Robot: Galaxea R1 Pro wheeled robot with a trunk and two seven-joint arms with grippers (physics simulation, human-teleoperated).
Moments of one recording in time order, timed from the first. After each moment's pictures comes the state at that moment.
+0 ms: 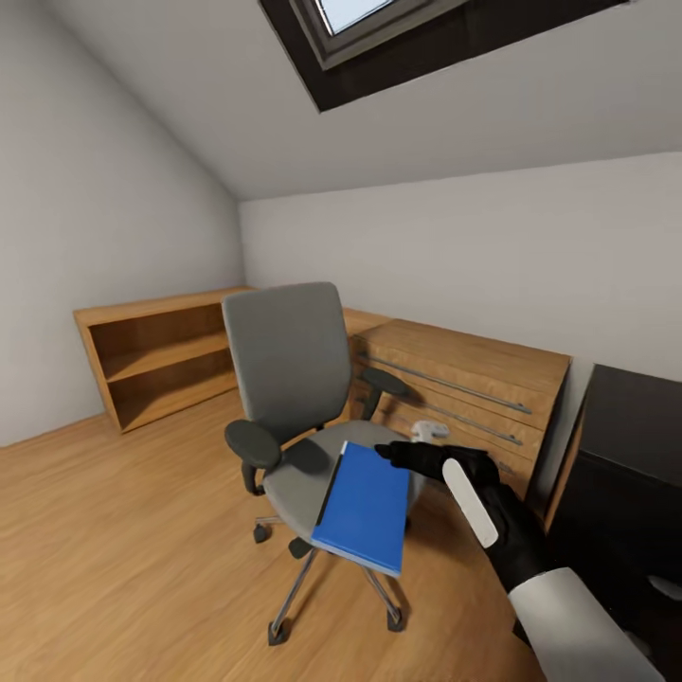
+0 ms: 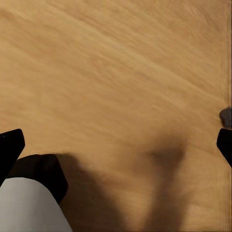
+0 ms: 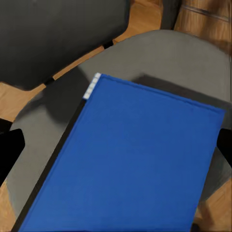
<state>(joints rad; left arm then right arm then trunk) 0.32 0.18 0.01 -1.15 1.35 0.02 0.42 -0.66 -0.02 0.23 -1.14 -0.51 0.74 -0.05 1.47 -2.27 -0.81</state>
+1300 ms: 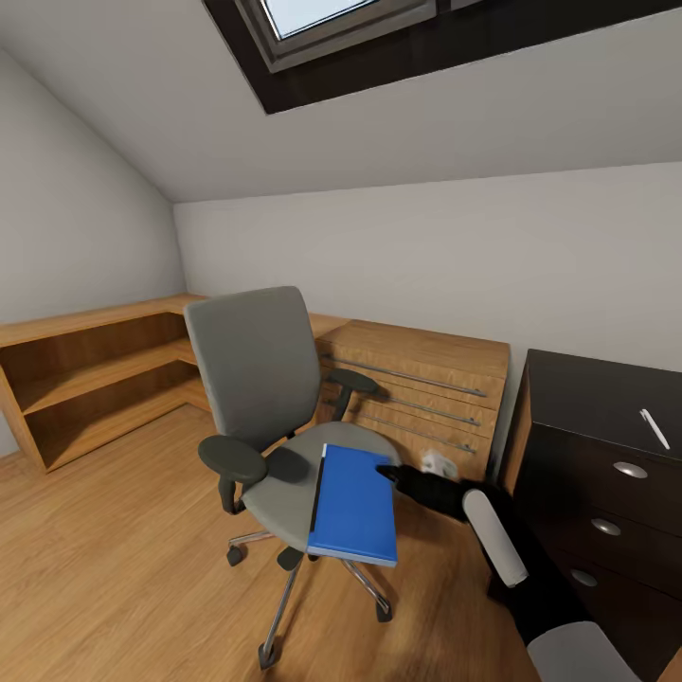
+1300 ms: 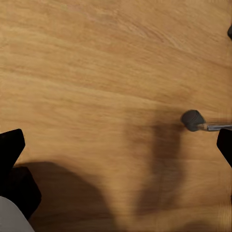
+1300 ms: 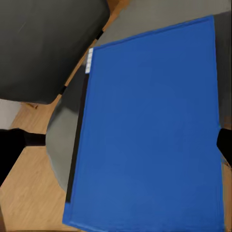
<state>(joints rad) 0.31 0.18 0.02 -1.21 1.32 0.03 0.43 -0.52 -0.03 0.13 -1.18 -0.80 0.74 -0.05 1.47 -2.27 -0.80</state>
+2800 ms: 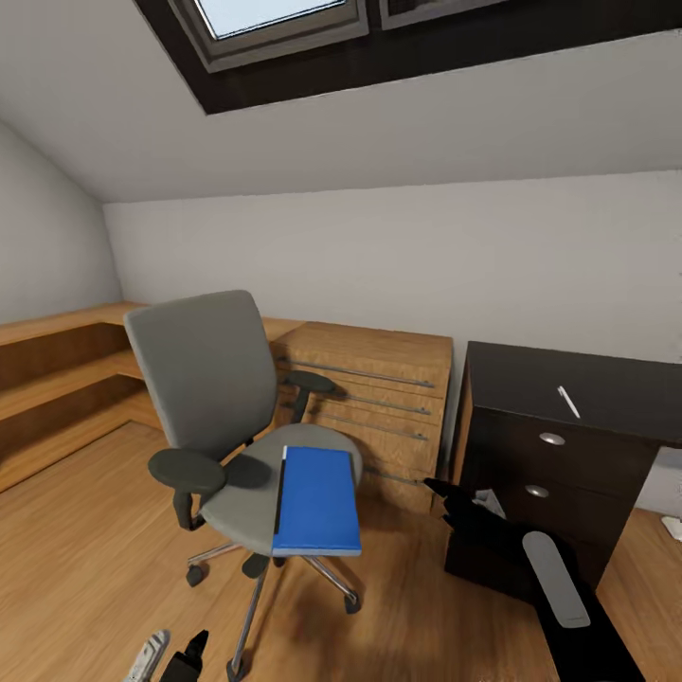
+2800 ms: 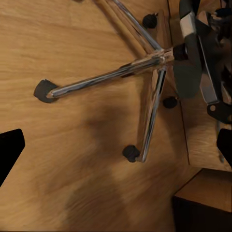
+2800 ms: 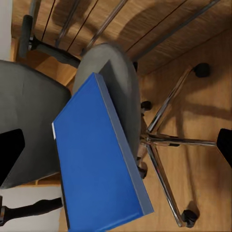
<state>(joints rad) 0.15 0.04 -0.04 -1.30 1.18 0.03 0.32 -0.39 -0.03 -0.19 -1.16 -1.04 0.74 -0.04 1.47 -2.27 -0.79</state>
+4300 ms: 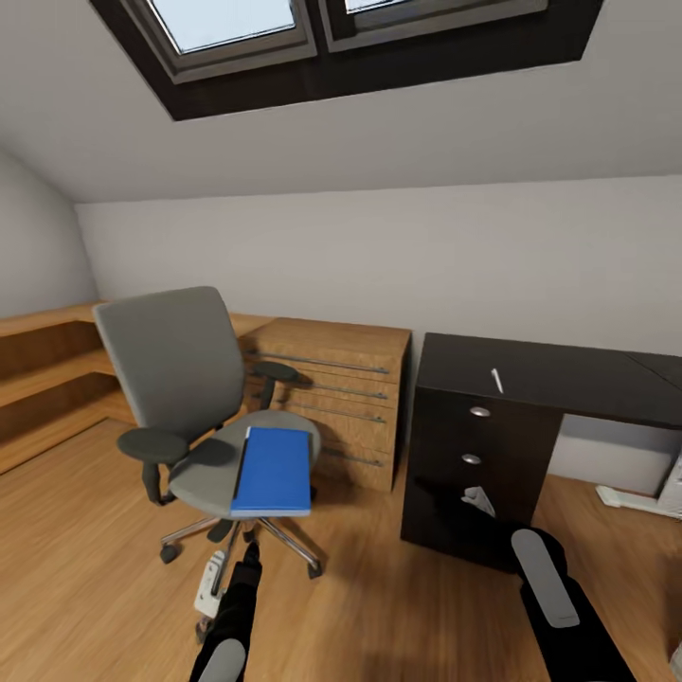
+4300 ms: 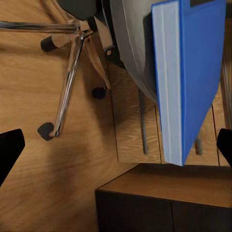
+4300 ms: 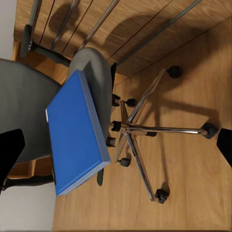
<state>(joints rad) -0.12 -0.14 -0.15 -1.13 1.18 -0.31 0.29 -0.38 -0.01 -0.15 -1.18 -1.02 0.73 -0.05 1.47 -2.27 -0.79</state>
